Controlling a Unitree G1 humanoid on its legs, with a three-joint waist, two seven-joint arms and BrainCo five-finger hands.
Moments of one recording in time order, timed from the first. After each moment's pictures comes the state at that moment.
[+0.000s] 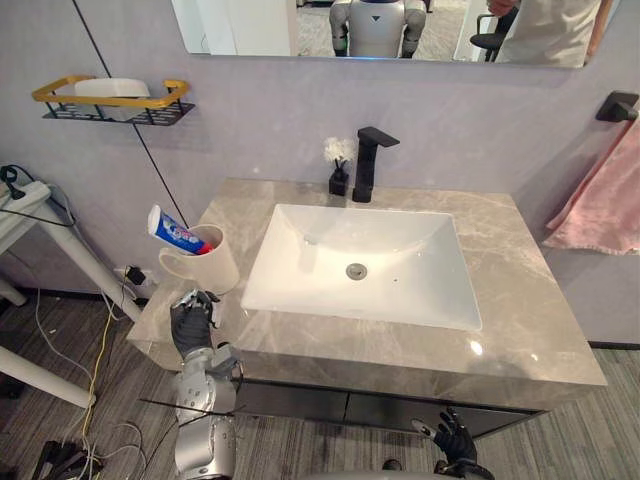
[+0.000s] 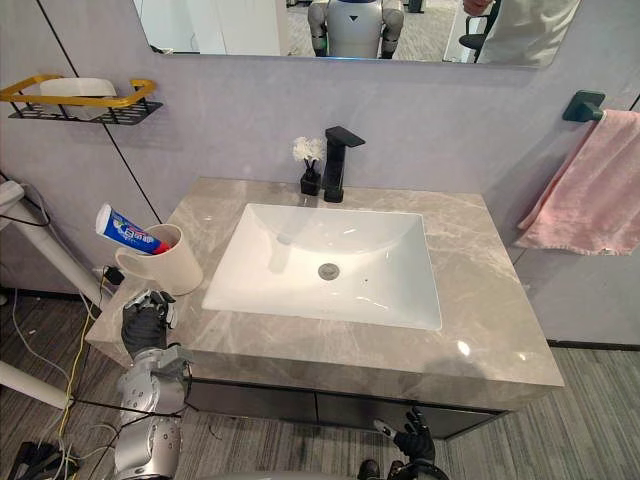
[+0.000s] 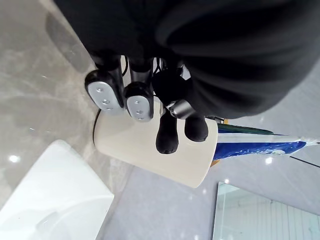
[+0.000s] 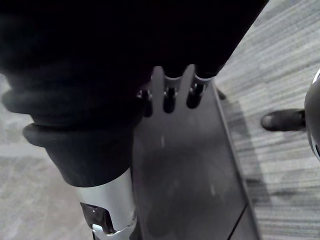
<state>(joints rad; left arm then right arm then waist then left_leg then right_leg) 0.17 -0.05 0.18 -0.07 -0.34 -0.16 0.22 0.35 0.08 -0.18 0.50 0.11 -0.03 -0.06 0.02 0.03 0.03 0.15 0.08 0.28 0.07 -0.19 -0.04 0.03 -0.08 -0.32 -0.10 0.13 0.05</state>
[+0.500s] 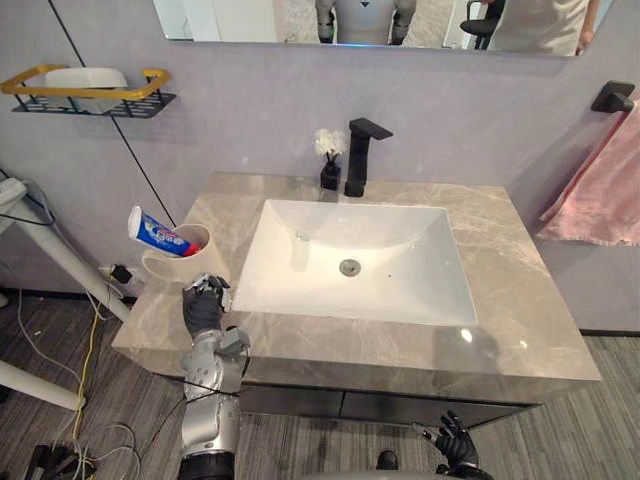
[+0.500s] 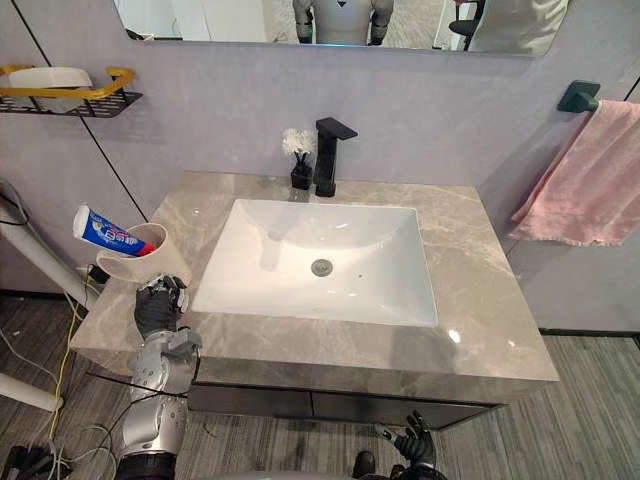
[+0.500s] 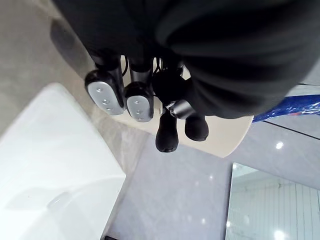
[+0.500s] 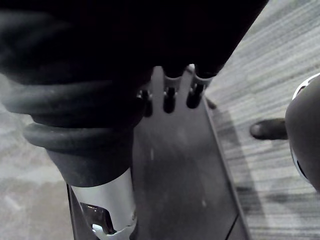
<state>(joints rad) 0.05 0.00 0.16 0.01 -0.33 -0.15 0.22 0.36 0.07 -0.18 0.50 0.11 -0.03 -0.06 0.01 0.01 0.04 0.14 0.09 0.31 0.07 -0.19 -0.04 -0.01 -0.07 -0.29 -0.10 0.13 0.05</state>
